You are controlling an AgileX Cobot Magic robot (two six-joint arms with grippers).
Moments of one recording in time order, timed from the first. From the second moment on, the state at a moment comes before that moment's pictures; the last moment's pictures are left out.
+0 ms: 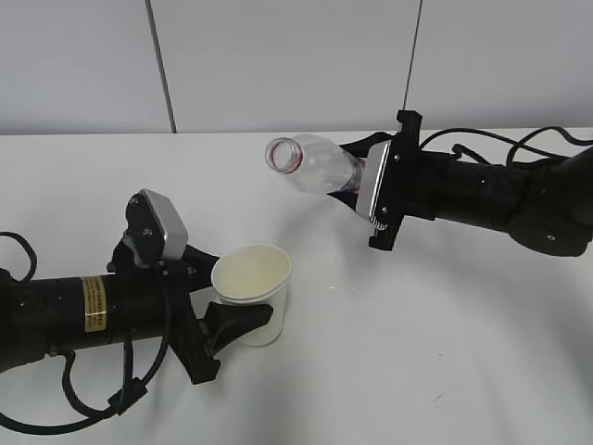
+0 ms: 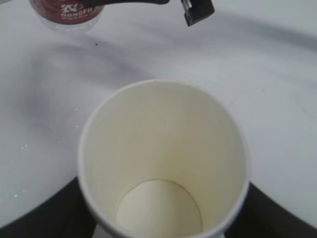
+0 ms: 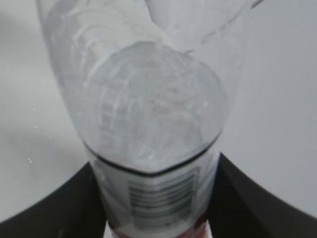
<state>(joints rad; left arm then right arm) -0.37 1.95 -0.58 0.86 -1.00 -0.24 0.18 2.03 -1.01 -0.80 -0.84 -0.52</state>
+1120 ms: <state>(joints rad) -0.37 1.95 -0.63 0.98 -1.01 -0.30 0.18 2.03 -1.01 -0.81 -0.84 -0.90</state>
